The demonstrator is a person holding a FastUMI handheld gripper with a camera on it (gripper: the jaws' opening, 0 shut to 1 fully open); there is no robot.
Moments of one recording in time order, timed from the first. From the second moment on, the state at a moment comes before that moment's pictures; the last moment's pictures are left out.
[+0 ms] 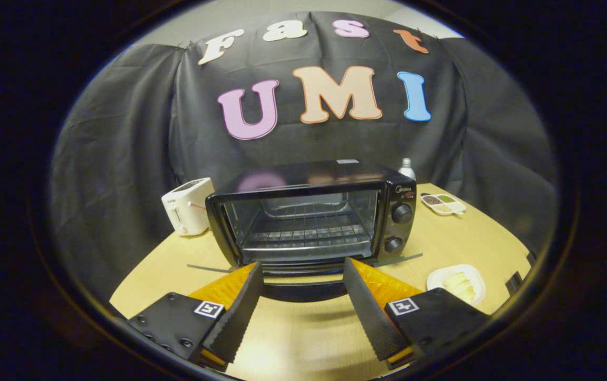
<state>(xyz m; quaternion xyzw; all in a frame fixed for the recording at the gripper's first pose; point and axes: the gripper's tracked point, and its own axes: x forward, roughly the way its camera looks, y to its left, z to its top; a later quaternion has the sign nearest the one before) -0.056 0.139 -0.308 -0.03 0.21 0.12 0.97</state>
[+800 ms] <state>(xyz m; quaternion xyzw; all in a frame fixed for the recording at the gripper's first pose) -0.108 0.082 -0.421 0.03 0.45 0.07 0.89</state>
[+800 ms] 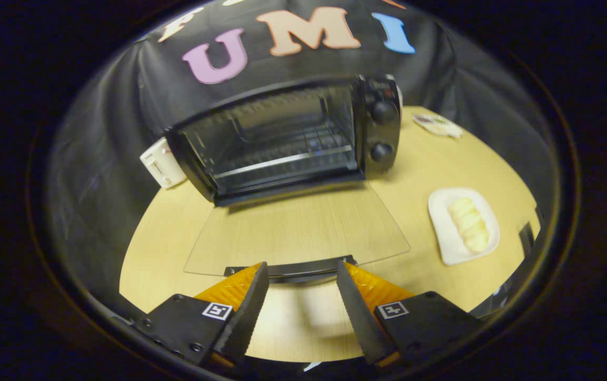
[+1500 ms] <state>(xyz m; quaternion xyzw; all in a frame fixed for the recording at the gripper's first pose) -0.092 0.056 -0.373 0.08 0.43 0.06 0.90</state>
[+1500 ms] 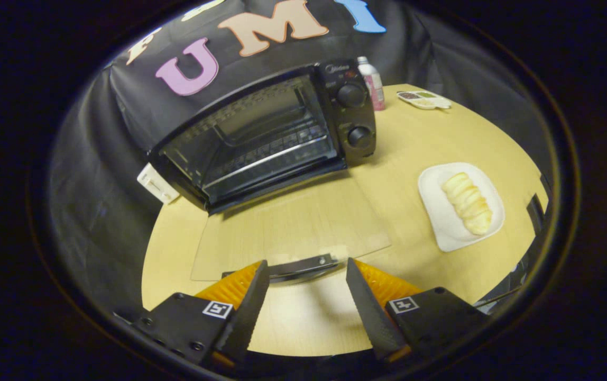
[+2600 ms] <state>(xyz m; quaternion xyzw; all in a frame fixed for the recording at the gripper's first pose) -0.035 -0.151 -0.408 -0.08 0.48 0.01 0.88</state>
